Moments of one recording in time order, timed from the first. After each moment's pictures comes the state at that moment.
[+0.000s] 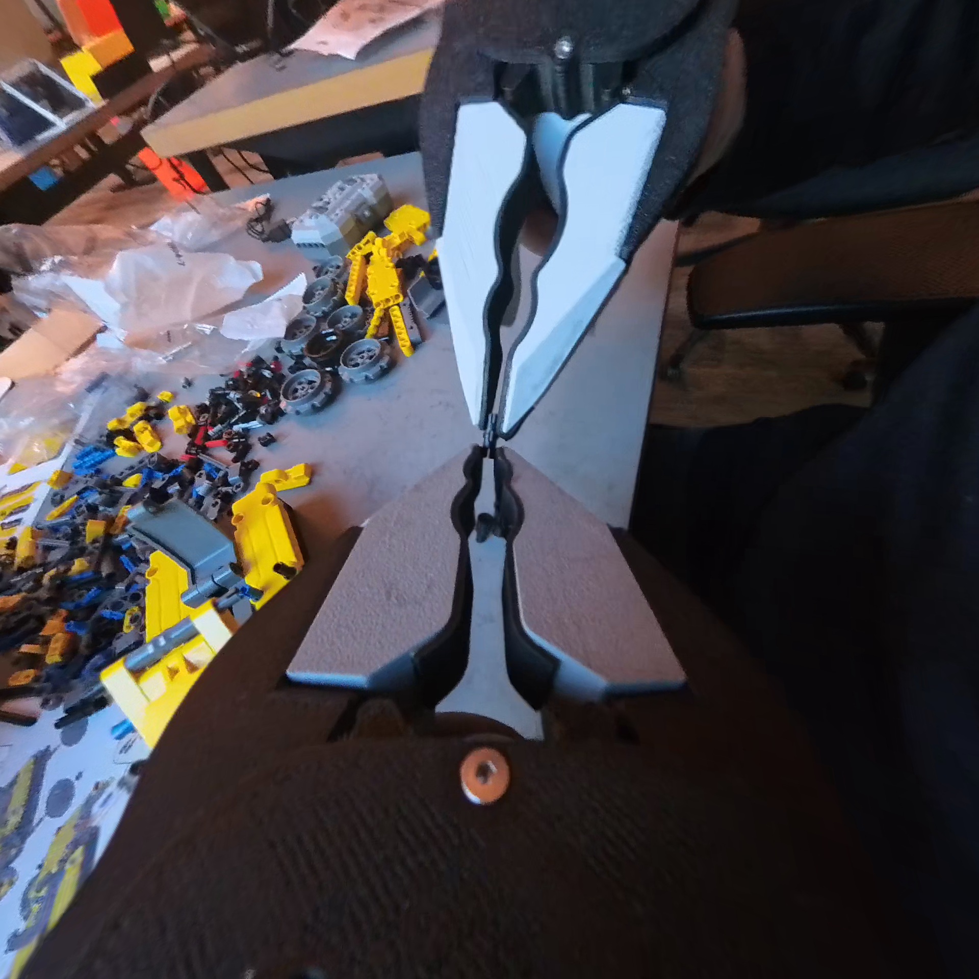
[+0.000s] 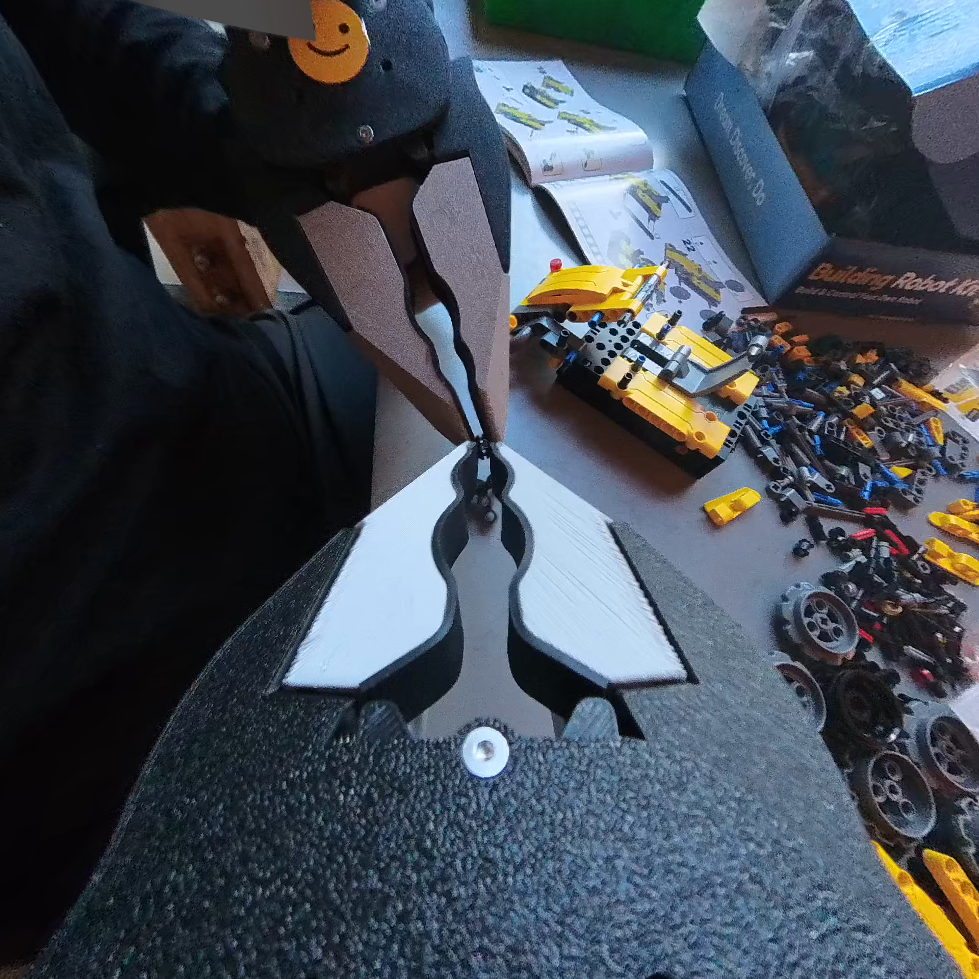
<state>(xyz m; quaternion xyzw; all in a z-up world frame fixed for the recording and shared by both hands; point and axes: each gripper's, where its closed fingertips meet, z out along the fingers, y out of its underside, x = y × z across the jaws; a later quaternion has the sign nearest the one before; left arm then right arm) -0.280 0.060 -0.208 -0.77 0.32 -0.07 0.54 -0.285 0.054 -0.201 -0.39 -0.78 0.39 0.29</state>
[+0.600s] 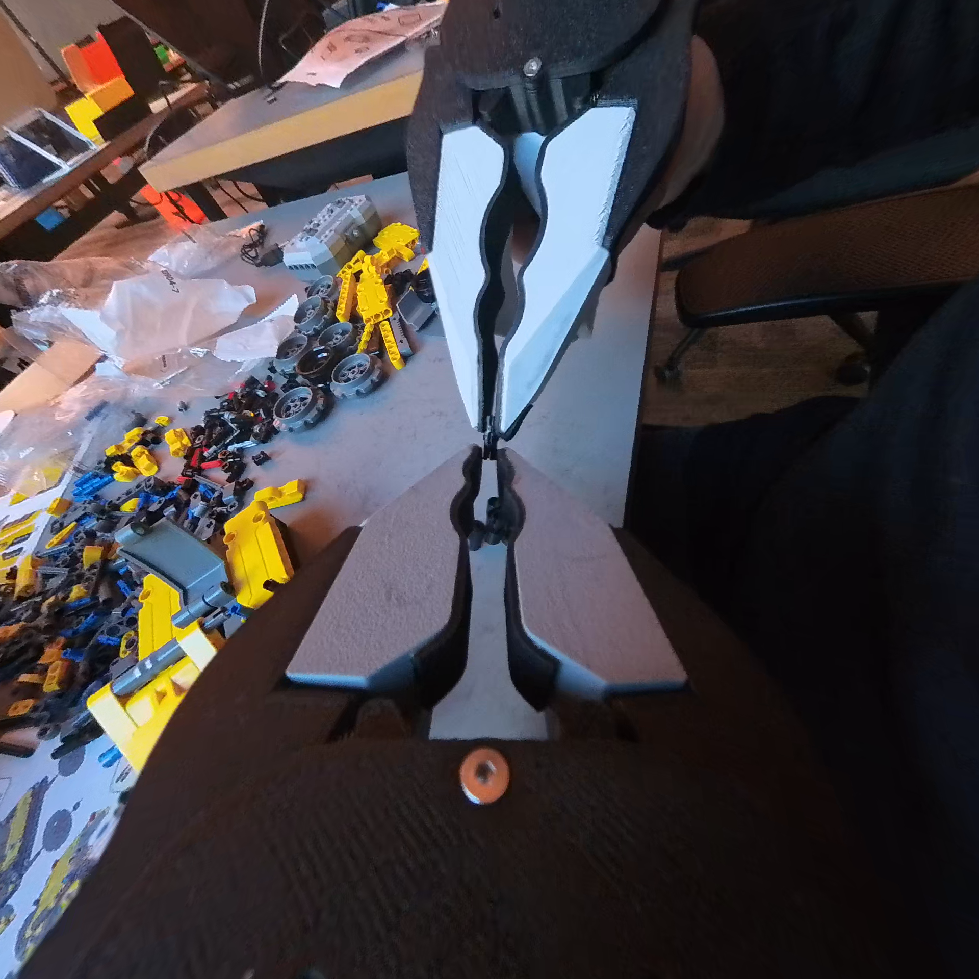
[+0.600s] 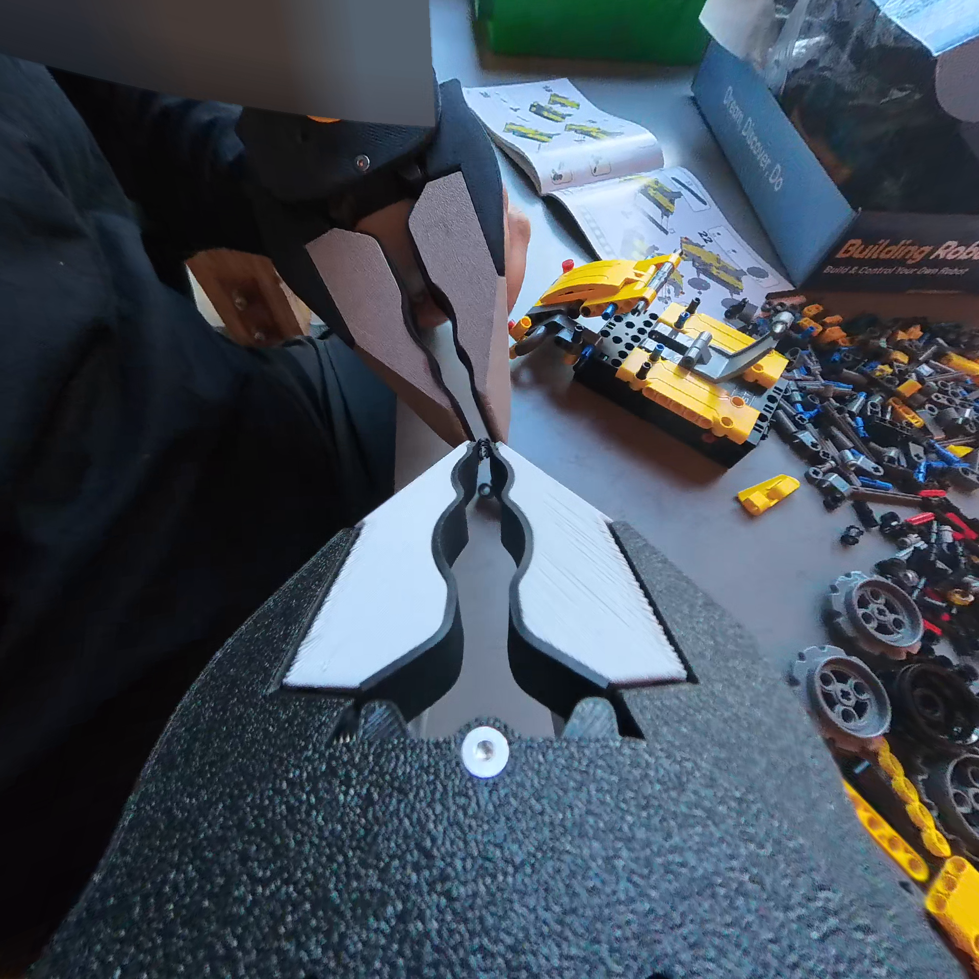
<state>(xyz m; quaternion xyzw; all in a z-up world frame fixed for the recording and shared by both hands) -0.274 0.058 -0.210 -0.76 0.34 -0.06 0.55 -0.280 0.051 -0.202 -0.41 -0.76 0.43 0.27</state>
